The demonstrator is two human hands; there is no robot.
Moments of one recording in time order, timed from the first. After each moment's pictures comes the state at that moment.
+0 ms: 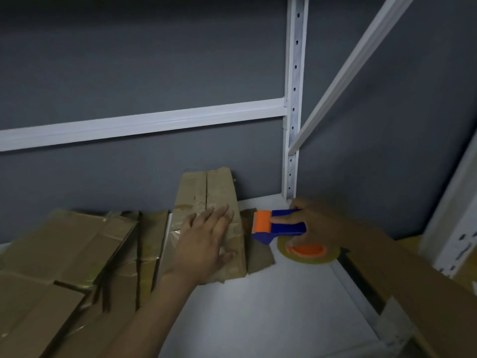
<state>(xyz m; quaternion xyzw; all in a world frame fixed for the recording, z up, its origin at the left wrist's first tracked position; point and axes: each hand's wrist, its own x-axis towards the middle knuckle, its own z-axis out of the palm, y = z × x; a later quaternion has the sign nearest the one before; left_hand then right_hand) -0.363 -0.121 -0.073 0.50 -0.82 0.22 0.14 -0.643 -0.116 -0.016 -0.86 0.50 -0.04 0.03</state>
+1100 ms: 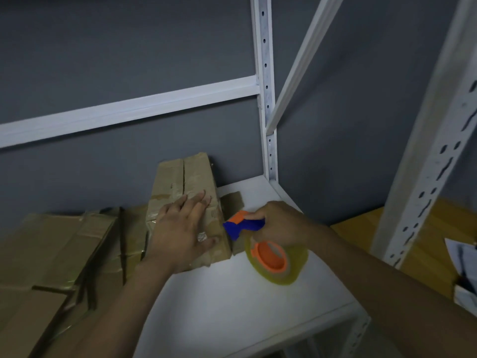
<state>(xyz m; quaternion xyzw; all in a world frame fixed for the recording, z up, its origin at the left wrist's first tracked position) -0.365 -0.115 -0.061 0.54 -0.83 0.15 0.07 -0.613 -0.098 -0.061 -0.78 0.55 -0.20 0.24</state>
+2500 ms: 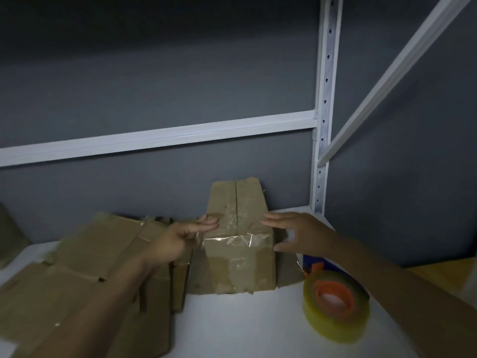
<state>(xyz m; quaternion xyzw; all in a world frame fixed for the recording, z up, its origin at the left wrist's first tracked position) -0.243 -0.138 -0.041 0.45 -0.79 -0.31 0.28 -0.575 -0.157 -0.049 -0.88 0.40 -0.20 0.14</state>
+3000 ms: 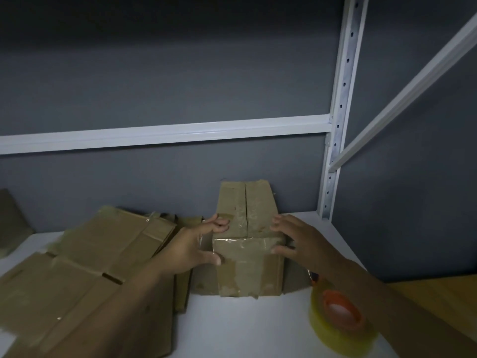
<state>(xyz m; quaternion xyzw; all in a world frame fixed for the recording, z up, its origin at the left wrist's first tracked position) -0.246 -0.144 -0.061 0.44 -0.81 -0.24 0.32 -0.549 -0.158 -0.069 -0.86 0.44 -0.27 0.08</state>
